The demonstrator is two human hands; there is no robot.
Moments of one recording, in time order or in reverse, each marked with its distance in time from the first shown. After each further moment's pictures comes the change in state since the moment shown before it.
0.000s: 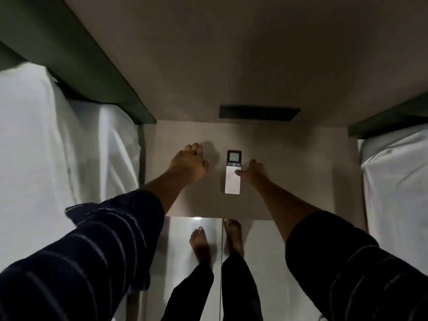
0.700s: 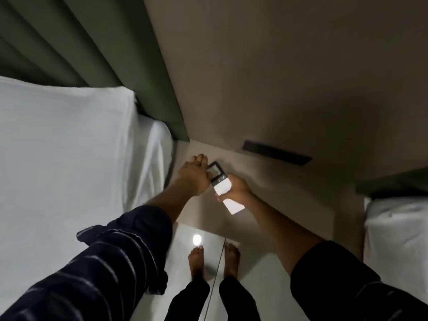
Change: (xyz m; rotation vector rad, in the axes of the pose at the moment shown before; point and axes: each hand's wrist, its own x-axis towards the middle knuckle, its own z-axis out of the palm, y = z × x) left_hand -0.099 -0.016 -0.072 -0.062 0.065 -0.169; right_hand -0.098 -0.089 -0.032 0.158 -0.288 -0.432
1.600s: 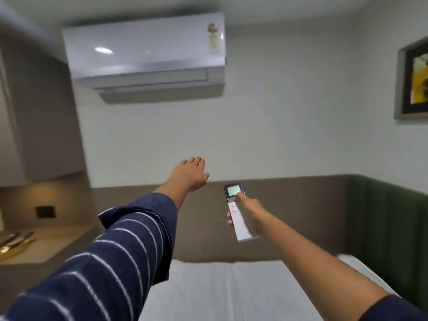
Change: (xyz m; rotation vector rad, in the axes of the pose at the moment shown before) left_hand -0.971 -0.212 -0.118 0.133 0.625 -1.444; right_hand -0.698 -0.491 0.369 0.062 -1.000 -0.727
